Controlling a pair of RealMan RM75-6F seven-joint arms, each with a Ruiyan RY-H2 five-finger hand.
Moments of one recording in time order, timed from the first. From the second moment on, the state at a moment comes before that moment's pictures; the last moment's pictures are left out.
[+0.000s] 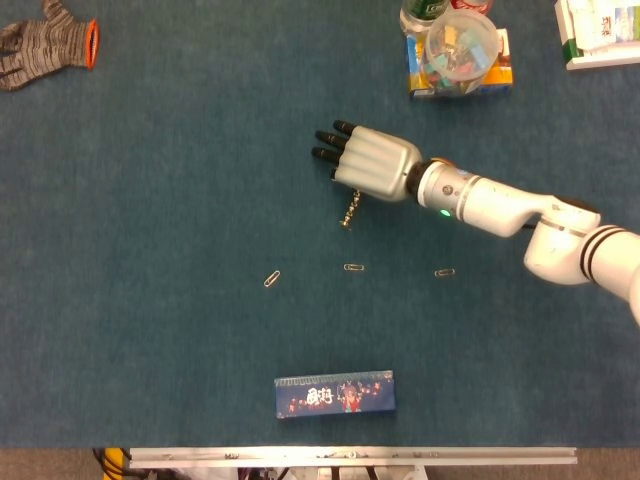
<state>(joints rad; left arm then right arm) 0.00 -0.91 -0.12 -1.72 1.11 1.39 0.00 1.20 -1.80 -0.12 -0.77 -1.72 0.70 0.10</state>
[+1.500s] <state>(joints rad) 0.00 -0.90 -0.12 -1.72 1.12 1.39 -0.03 1.19 -1.81 -0.10 -0.77 -1.70 0.69 0.08</state>
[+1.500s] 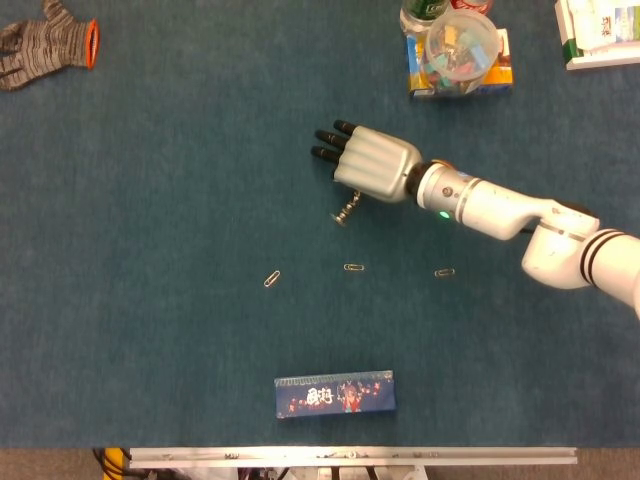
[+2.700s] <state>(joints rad) 0.01 -0.88 -0.11 -1.74 1.18 1.40 -0.07 0.92 -1.61 0.06 -1.32 -1.37 0.93 -0.36</state>
